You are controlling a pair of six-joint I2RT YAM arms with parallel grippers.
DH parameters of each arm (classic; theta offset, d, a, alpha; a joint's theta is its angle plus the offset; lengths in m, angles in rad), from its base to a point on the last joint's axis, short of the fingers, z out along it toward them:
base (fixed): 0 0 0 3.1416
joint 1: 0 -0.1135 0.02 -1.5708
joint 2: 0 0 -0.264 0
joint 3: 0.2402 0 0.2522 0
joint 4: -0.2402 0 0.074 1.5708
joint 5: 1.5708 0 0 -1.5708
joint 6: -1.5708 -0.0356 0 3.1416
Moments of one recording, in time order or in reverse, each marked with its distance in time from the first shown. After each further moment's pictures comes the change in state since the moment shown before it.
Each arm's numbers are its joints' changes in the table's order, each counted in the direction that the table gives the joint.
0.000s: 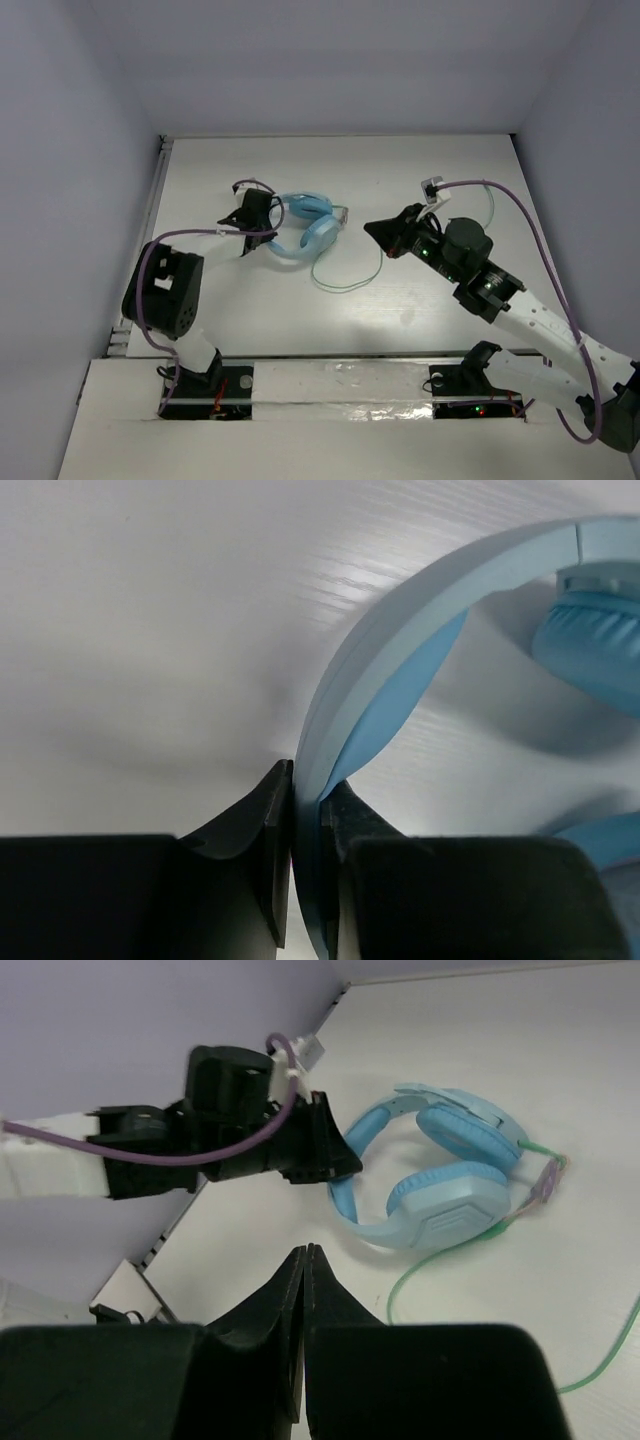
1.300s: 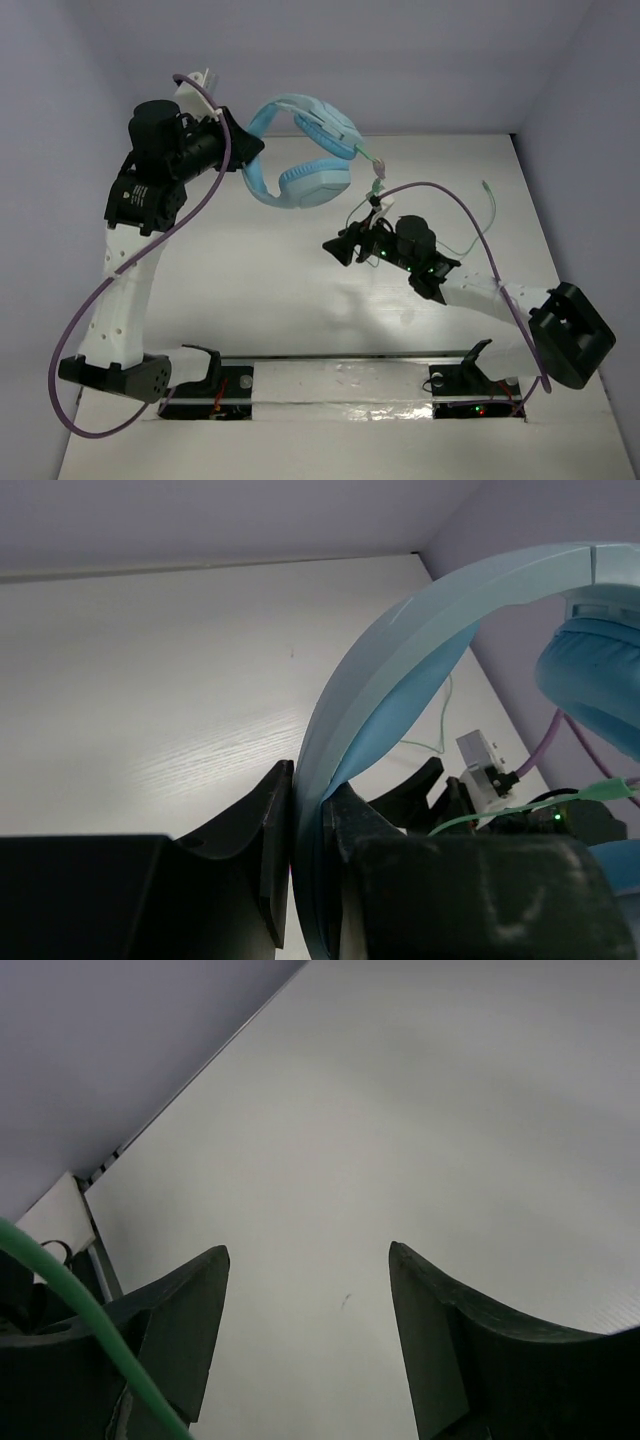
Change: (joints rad) left arm -0.105 0.418 0.845 -0.654 0.640 -0.224; right arm 0.000 -0.430 -0.098 0.431 -0.209 0.130
